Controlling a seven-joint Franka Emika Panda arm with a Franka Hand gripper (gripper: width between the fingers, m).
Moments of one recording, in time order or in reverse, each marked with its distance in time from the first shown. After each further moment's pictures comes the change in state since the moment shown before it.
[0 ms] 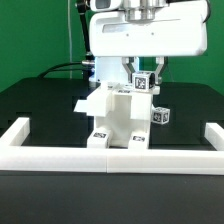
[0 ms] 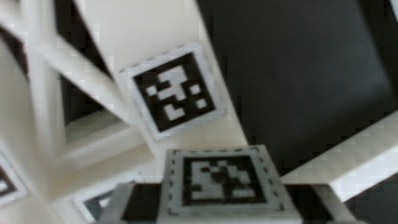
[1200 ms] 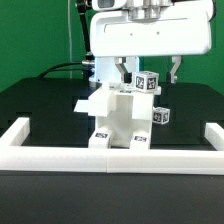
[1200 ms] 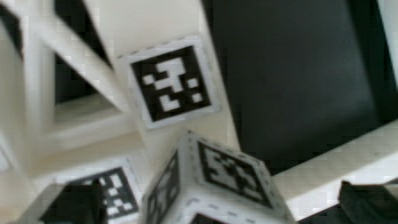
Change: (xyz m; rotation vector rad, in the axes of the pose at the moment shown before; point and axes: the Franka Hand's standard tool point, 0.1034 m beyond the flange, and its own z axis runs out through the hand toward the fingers) arm 0.000 -0.006 -0.001 0.010 0.007 -0.248
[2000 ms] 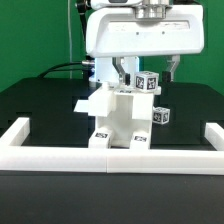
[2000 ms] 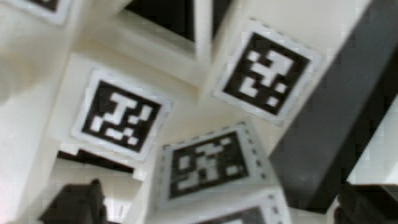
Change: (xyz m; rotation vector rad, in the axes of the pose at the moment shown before) arm 0.002 0.004 0.000 -0.012 0.011 -0.690
